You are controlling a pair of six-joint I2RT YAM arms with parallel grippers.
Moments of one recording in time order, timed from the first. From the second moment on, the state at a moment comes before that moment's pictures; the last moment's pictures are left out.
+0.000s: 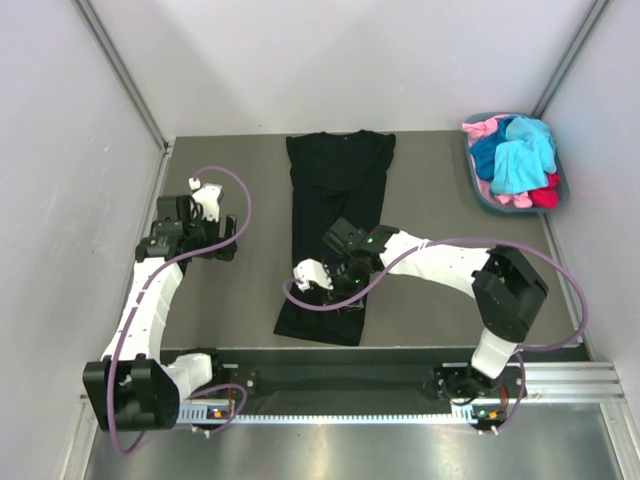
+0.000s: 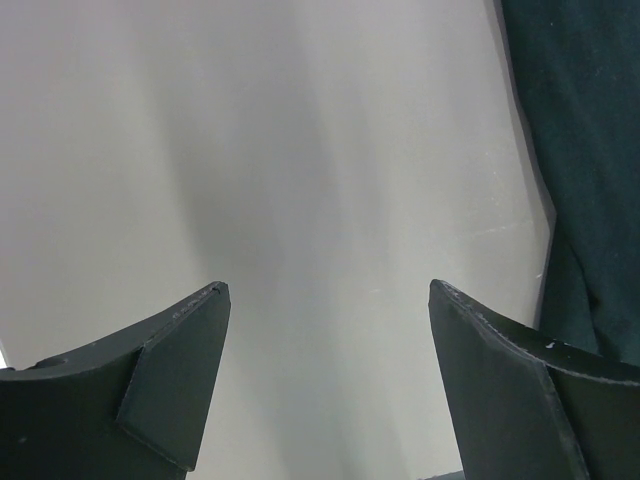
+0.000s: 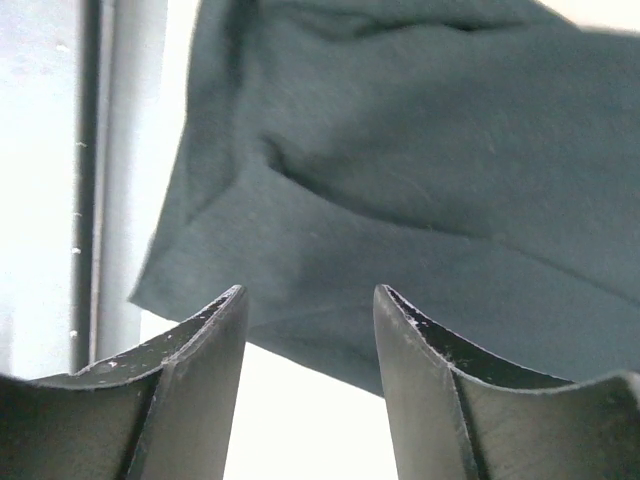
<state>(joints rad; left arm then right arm) 0.05 1.10 0.92 -0.63 0.21 0.18 0.93 1.72 1.21 -0.71 -0.44 -0.78</state>
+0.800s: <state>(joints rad) 0.08 1.09 0.91 -0.63 0.22 0.18 0.99 1.79 1.22 -0.65 -0.22 -0.76</state>
